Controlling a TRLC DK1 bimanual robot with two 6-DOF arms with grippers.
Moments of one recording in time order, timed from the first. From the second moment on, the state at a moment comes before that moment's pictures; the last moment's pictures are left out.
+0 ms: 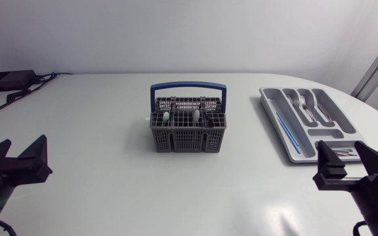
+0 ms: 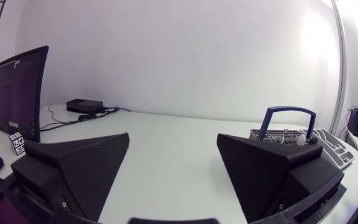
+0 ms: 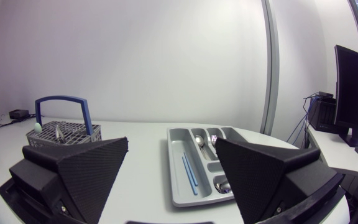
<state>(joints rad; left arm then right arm) 0.03 0.12 0.16 -0.11 -0.08 -0.06 -0.05 0.06 0.04 0.00 0.01 0.00</state>
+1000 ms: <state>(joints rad) -0.33 0.88 0.74 -0.47 -0.30 -0.15 0.31 0.70 0.39 0.08 0.29 0.00</state>
